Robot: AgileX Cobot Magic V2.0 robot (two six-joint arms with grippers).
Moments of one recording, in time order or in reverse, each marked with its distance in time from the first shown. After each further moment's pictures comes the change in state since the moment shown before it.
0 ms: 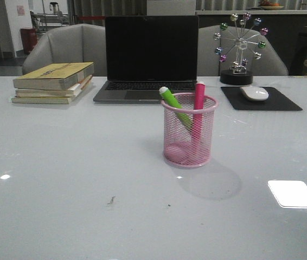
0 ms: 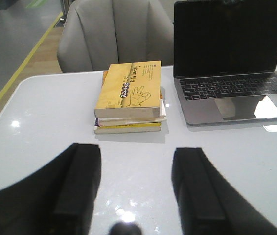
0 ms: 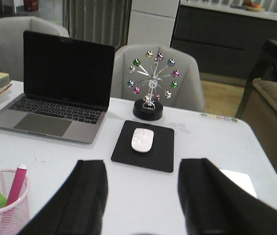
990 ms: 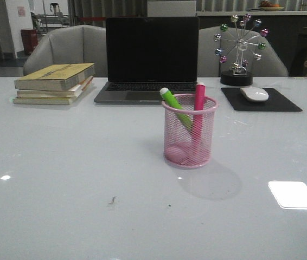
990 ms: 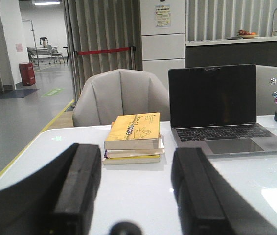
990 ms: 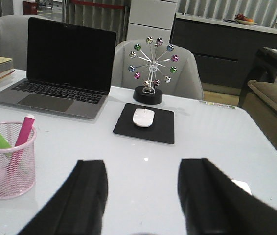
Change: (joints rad) left arm 0.000 -0.687 0.534 0.000 -0.172 0.000; right arm 0.000 -0.432 0.370 -0.004 0.002 -0.001
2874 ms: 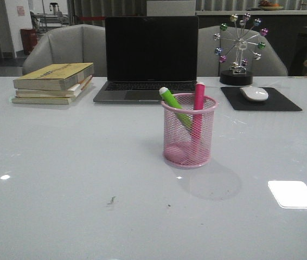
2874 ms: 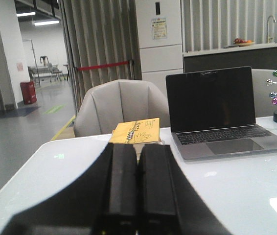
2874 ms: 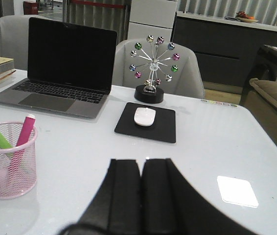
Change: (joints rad) left arm -0.008 -0.214 0.148 0.045 0.000 0.000; right arm 0.000 0.000 0.000 0.007 0.001 0.000
